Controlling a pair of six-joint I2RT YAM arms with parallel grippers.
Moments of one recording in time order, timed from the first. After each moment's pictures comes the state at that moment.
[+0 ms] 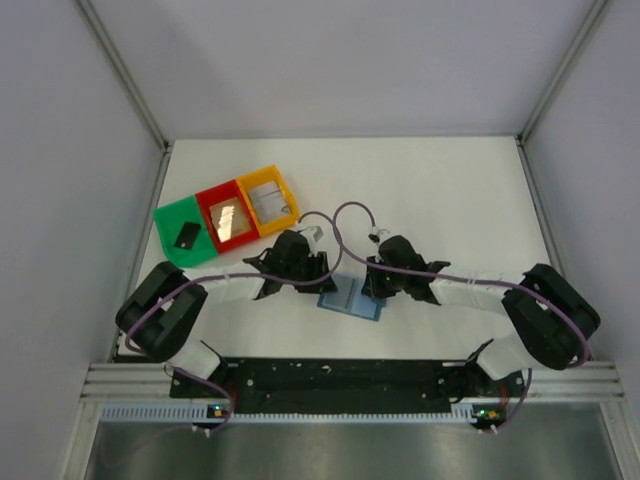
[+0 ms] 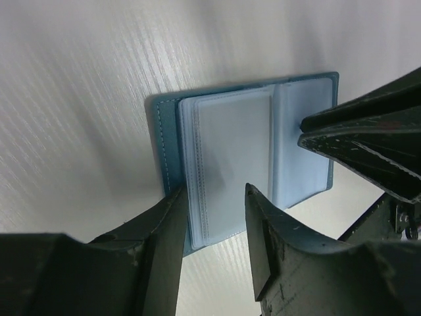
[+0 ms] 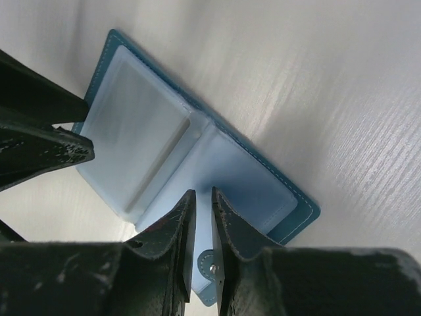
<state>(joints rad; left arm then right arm) -0.67 1.54 0.67 0.07 0.28 -0.60 0.73 1.43 0.61 0.00 -0.11 0.52</state>
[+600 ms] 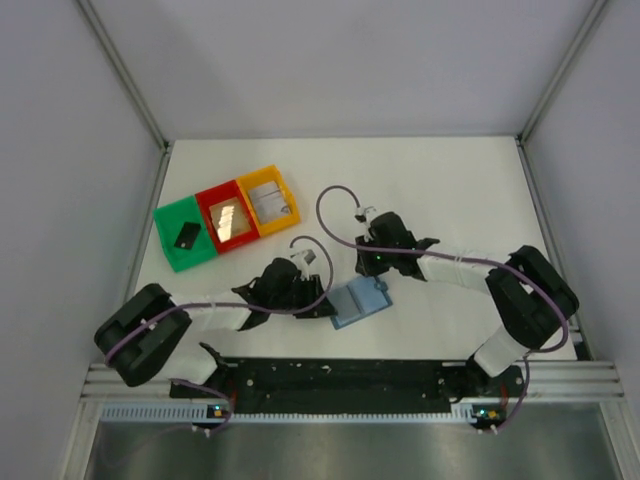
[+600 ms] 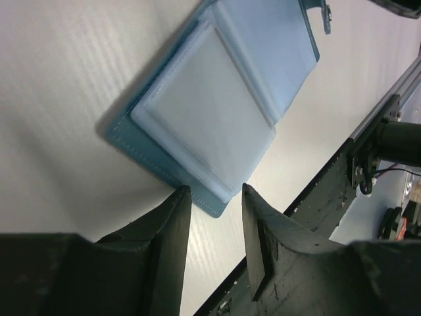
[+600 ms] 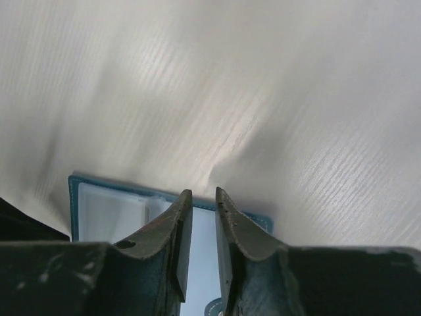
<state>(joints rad) -0.76 1.43 0.42 0.33 0.38 -0.80 0.67 1.61 0.81 -0.03 -0.11 0.33</state>
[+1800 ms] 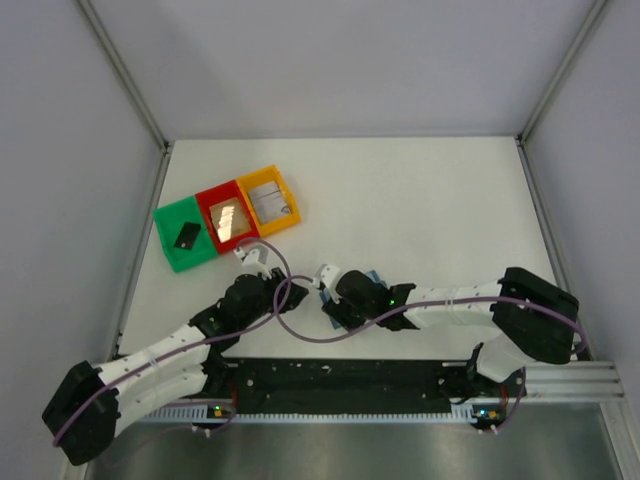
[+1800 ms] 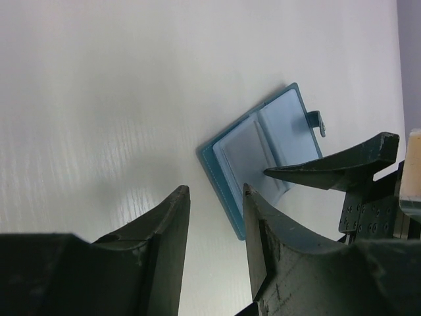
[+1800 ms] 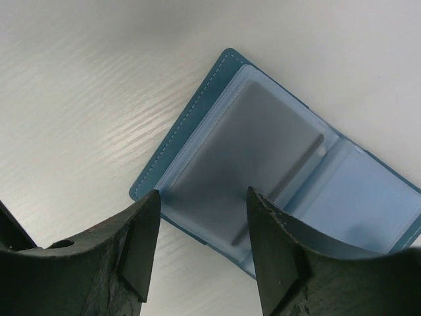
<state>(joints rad) -0.74 0.80 0.22 0.13 -0.08 -0.87 1.13 1.52 0.70 -0.04 0.12 0.05</state>
